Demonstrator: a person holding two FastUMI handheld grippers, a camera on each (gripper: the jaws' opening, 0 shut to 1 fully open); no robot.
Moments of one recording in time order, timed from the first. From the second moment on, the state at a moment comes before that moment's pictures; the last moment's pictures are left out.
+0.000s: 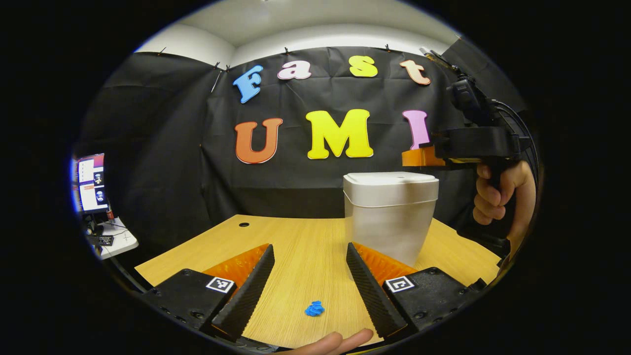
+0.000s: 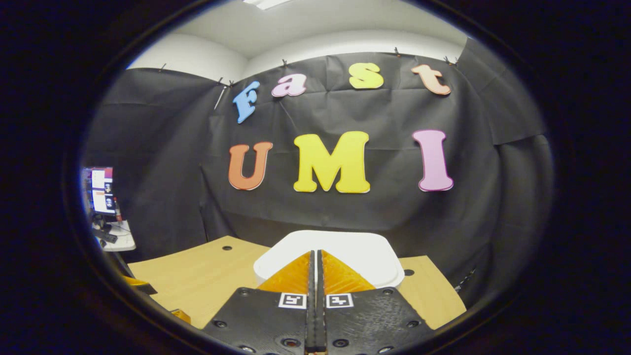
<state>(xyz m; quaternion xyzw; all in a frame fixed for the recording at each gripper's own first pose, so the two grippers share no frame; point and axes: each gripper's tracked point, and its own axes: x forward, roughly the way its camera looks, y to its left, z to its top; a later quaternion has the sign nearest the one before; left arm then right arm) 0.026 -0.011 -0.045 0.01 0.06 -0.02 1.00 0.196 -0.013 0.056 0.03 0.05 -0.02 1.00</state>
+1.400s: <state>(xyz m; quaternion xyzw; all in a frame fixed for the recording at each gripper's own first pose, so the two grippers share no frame) 0.046 -0.010 -0.075 -0.04 0.11 -0.02 0.99 0.094 0.010 0.070 -0.05 -0.04 -0.06 1.00</state>
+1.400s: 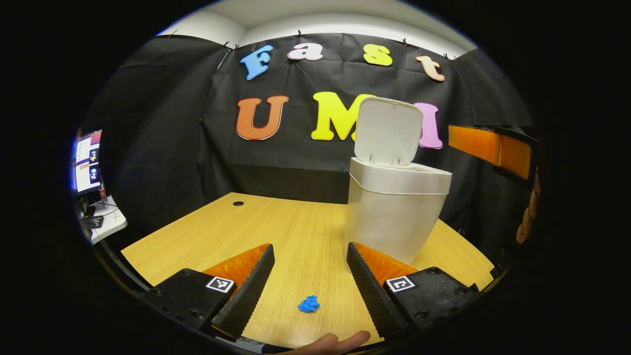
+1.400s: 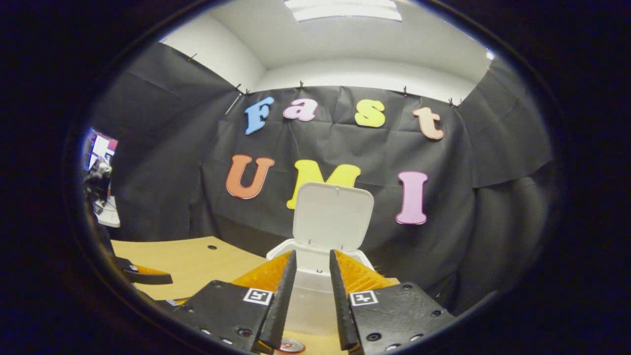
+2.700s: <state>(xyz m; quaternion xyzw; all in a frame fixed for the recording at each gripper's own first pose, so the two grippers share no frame) 0.045 -0.002 -0.202 0.01 0.29 -0.06 0.95 0.038 0.013 -0.029 0.02 0.04 -0.02 1.00</state>
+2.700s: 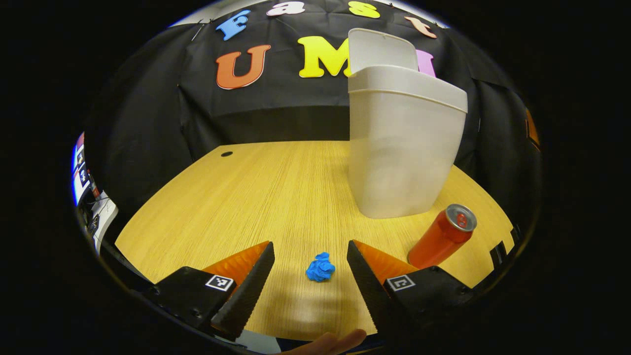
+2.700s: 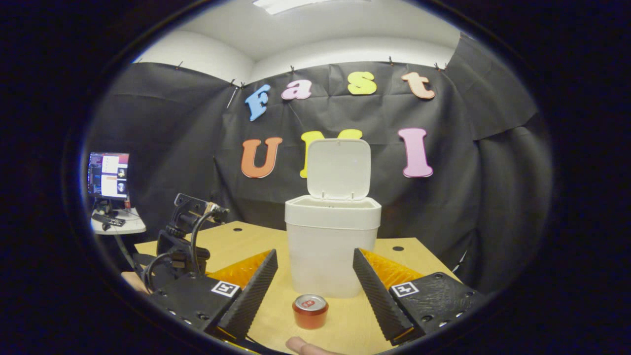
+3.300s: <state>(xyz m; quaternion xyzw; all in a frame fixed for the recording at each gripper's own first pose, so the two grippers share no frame) 0.043 -0.006 -0.241 0.02 0.36 -0.11 0.93 0.043 0.024 -0.047 0.00 0.07 0.00 1.00</state>
